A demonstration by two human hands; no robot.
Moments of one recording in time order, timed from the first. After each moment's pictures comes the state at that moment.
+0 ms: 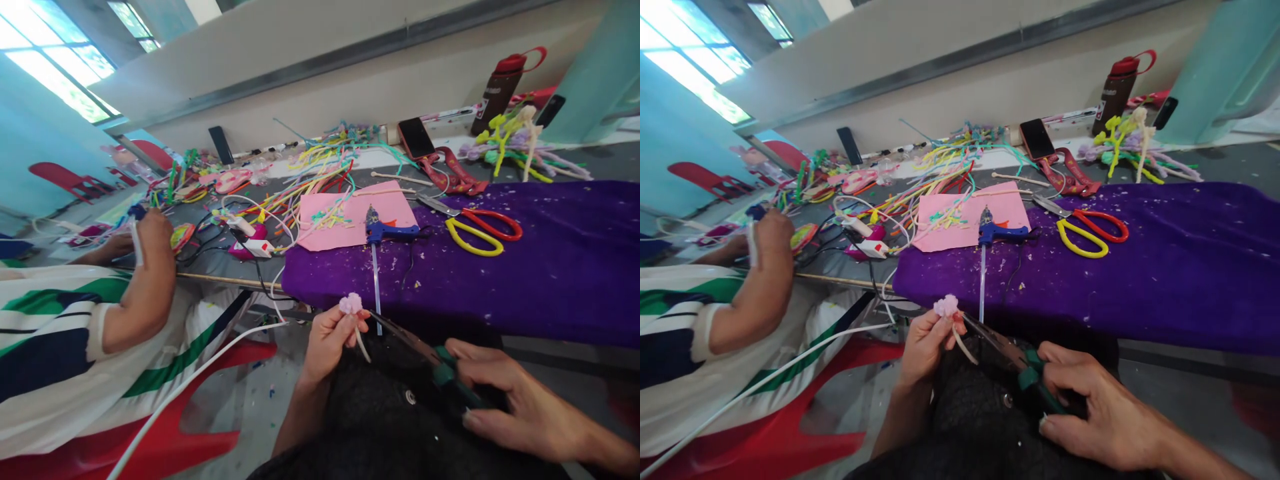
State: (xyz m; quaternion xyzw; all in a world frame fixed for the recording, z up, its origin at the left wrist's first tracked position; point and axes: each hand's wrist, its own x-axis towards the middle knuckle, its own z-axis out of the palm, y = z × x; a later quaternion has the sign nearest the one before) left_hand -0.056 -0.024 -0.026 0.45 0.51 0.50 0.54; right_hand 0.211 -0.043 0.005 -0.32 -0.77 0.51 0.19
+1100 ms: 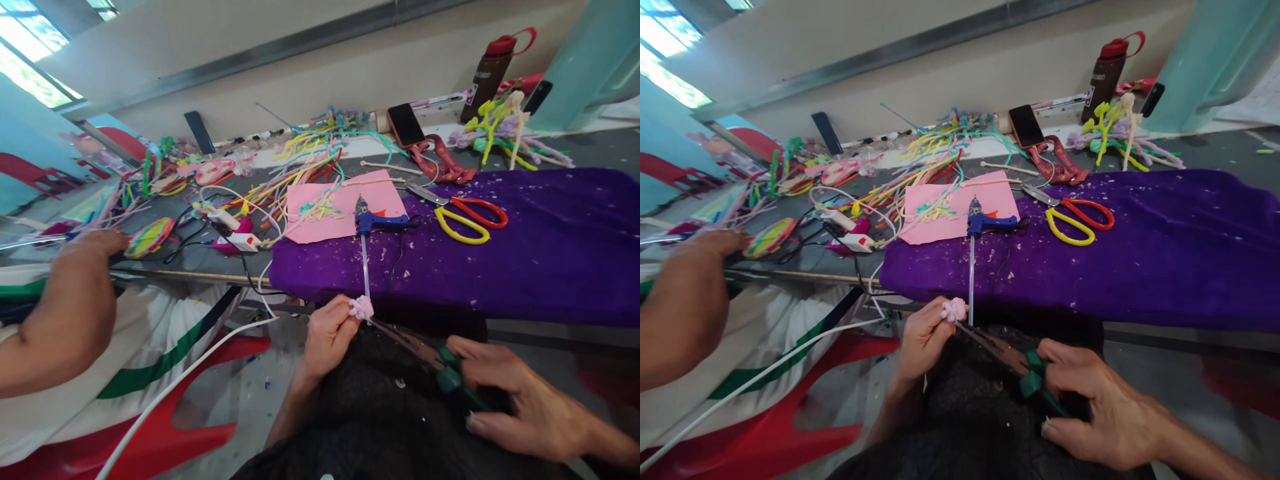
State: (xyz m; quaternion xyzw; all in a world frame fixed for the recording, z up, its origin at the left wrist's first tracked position) left_hand -0.051 -0.022 -0.016 0.76 0.45 0.38 0.27; right_hand 0.226 -0.055 -0.002 -0.33 -0.80 0.47 0.16
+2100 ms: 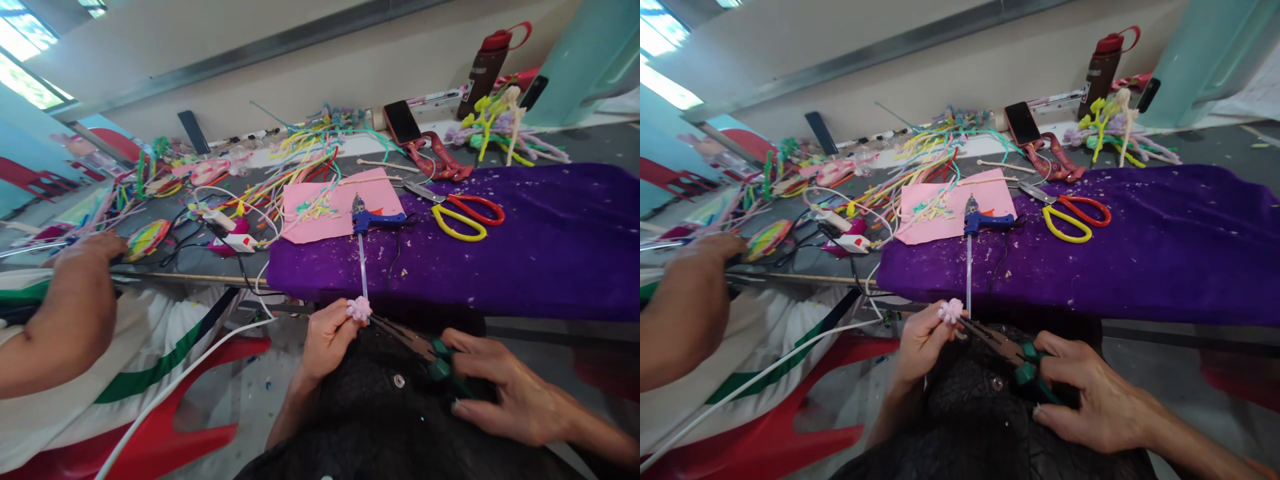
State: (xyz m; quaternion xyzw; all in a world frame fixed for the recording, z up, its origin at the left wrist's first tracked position) left_hand -0.048 -0.025 -0.014 0.73 0.46 0.39 0.32; right_hand 0.224 -0.053 -0.007 -0.34 -0.82 0.39 0.22
